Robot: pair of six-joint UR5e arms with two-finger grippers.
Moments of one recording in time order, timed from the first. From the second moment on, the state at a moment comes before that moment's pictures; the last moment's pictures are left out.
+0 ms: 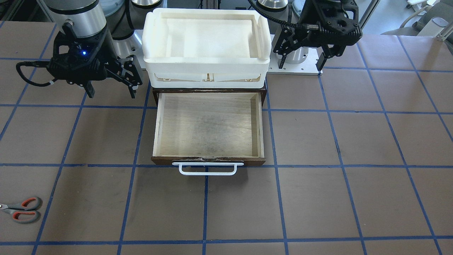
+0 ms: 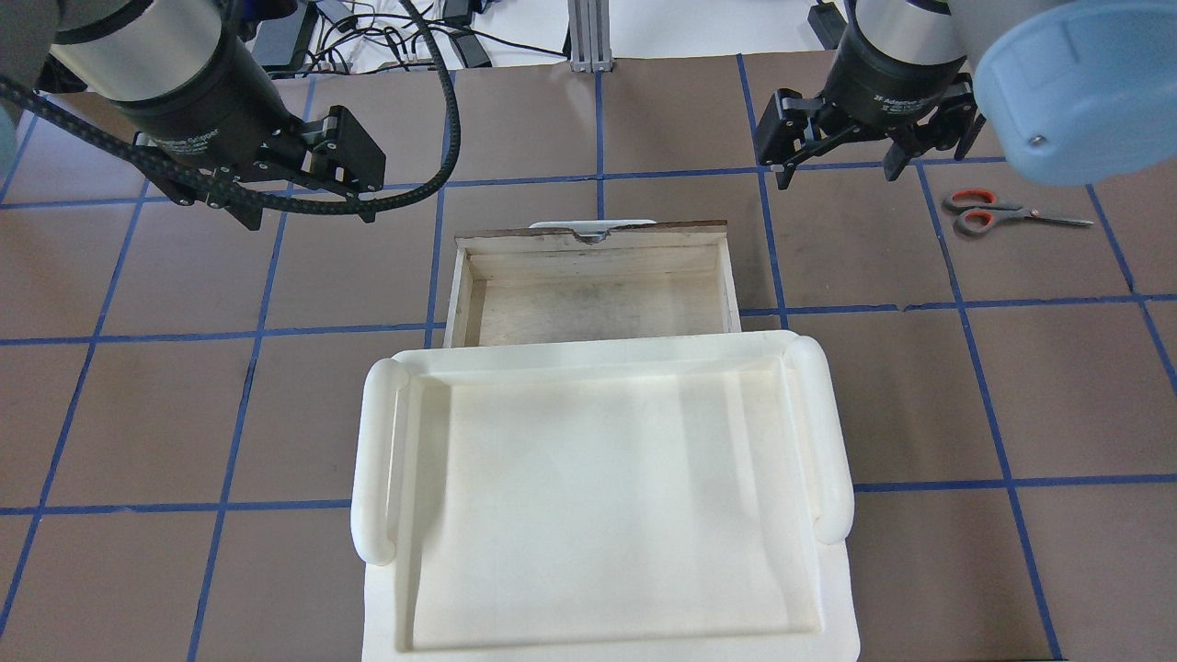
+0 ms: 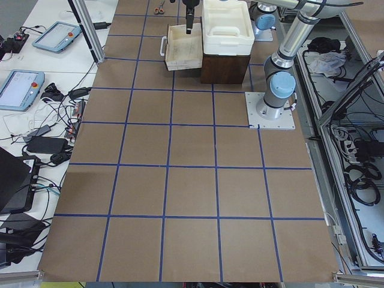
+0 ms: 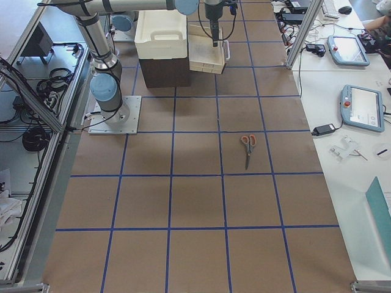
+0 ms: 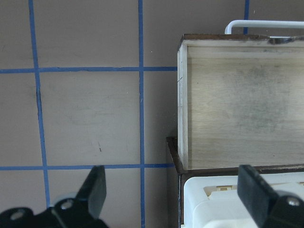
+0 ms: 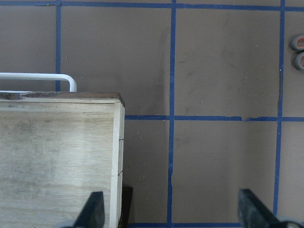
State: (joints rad) left arm -1.62 -1.48 -1.53 -1.63 1.54 -0.06; right arm 1.64 -1.56 1.56 -1.67 -1.60 0.04
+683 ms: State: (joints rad) left arm -1.62 -1.48 -1.53 -1.63 1.54 -0.06; right arm 1.64 -1.56 1.56 -1.66 -1.60 0.06
